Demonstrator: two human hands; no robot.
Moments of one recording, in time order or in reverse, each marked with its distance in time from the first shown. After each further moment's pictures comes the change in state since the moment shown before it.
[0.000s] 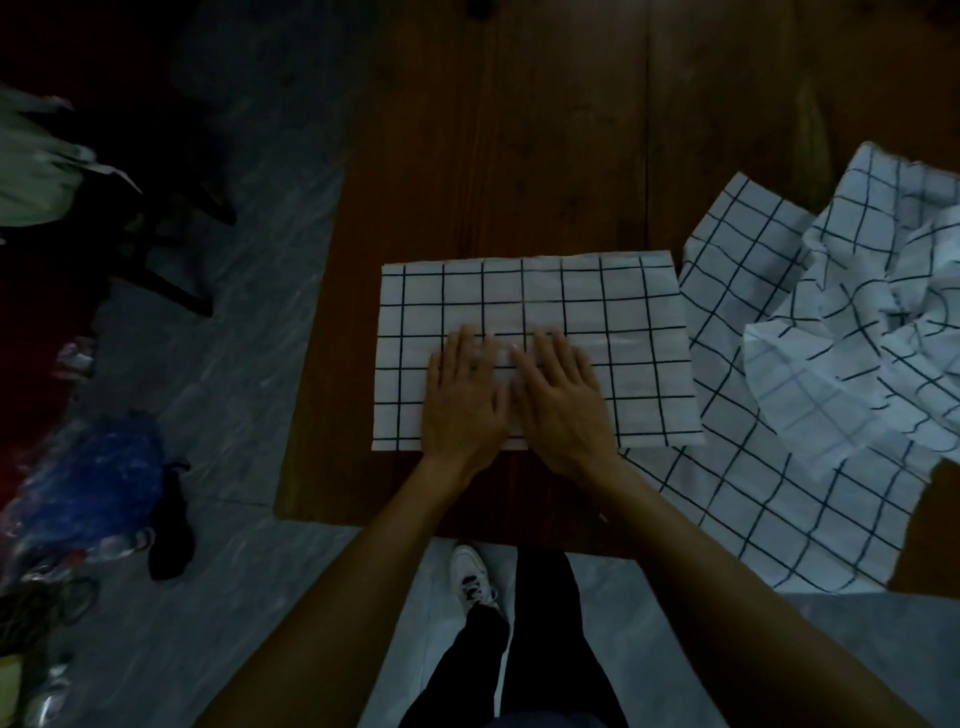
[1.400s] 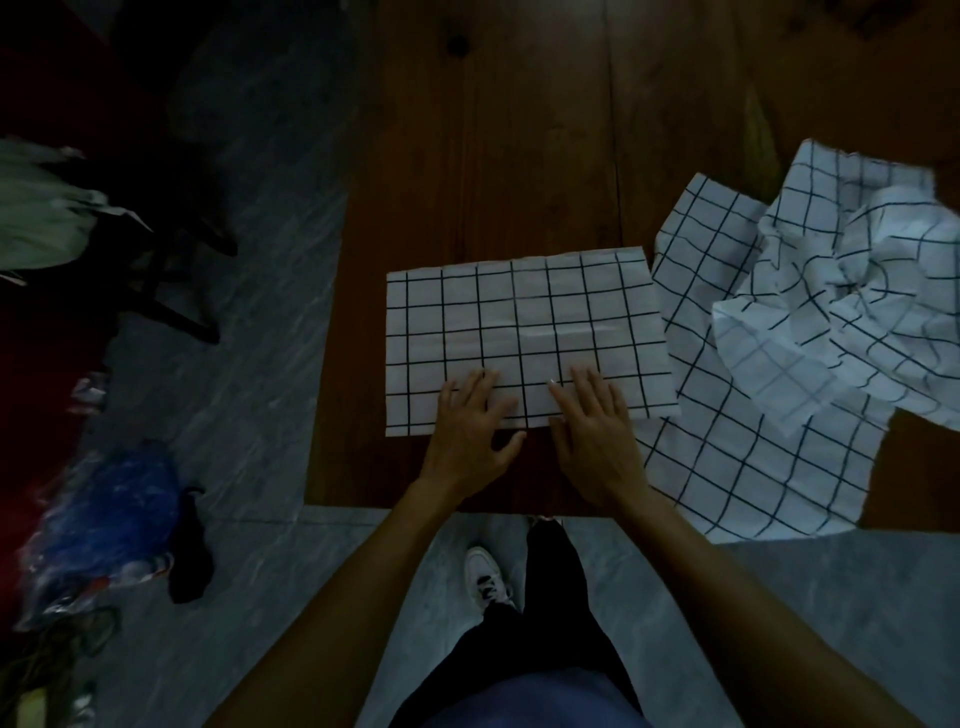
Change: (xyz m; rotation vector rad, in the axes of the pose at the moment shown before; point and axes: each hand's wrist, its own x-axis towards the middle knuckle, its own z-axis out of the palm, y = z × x) left_hand -0.047 -0.011 -0.012 -0.056 0.027 0.337; right_hand -0.071 0.000 -0.011 0.075 0.073 0.133
